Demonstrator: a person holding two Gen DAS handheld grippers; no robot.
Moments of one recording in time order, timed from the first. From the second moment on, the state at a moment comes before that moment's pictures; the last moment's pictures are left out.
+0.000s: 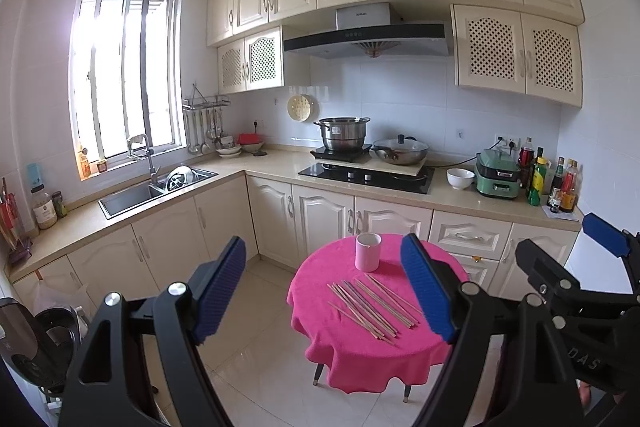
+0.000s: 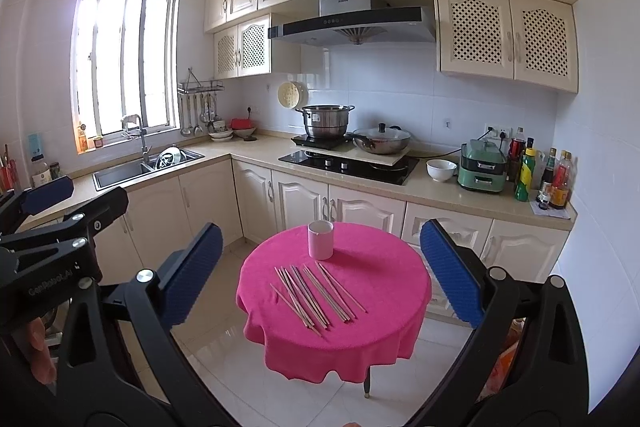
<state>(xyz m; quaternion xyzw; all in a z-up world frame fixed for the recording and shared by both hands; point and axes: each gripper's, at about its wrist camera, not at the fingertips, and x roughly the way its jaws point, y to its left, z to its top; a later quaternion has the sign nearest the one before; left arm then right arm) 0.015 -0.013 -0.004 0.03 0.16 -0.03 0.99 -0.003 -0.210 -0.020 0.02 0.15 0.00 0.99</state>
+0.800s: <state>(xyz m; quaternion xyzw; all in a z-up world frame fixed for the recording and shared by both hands) 0.042 -0.005 -0.014 0.04 0.17 -0.04 0.98 0.020 -0.183 -0.033 -0.01 0.14 -0.05 0.99</state>
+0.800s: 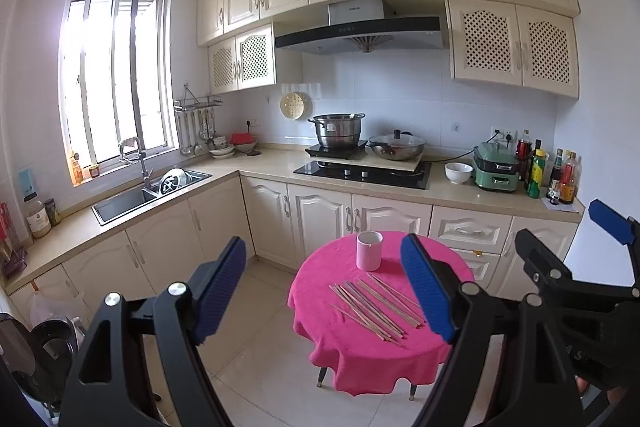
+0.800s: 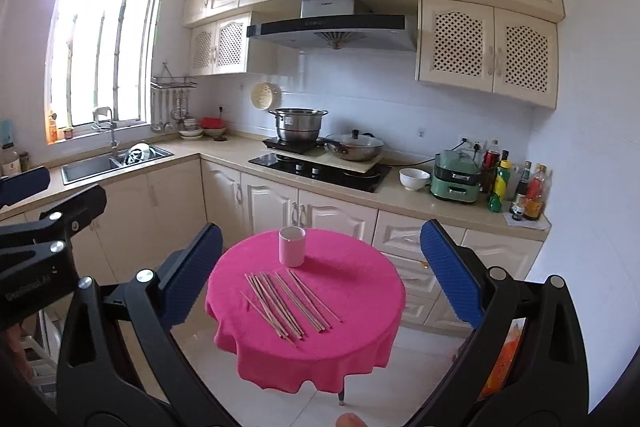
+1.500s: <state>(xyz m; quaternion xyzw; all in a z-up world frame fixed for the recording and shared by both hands) 0.186 -0.029 -0.095 0.01 0.28 -0.02 0.96 0.173 -0.227 -0.107 0.02 0.27 0.06 0.96</state>
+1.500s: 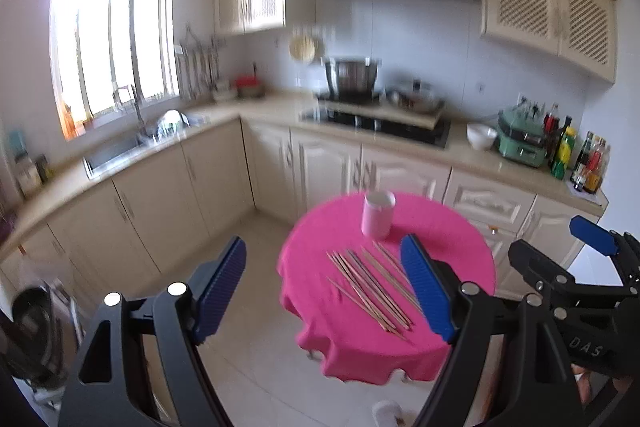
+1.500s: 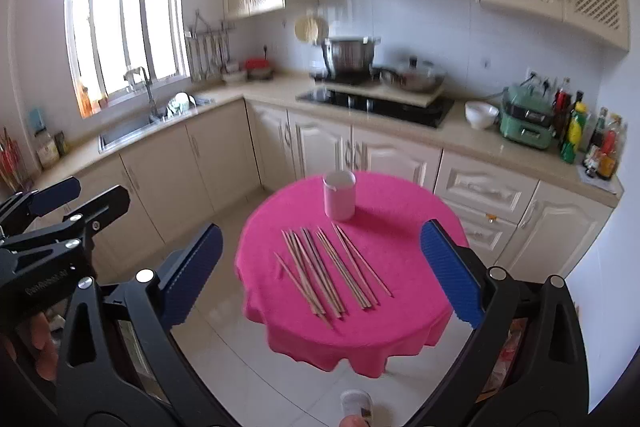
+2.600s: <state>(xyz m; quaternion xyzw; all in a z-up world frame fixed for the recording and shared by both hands) 0.476 -0.057 -0.444 -0.19 0.69 0.10 0.70 0.514 -0.283 -0.403 -0.07 0.62 0.23 0.75</state>
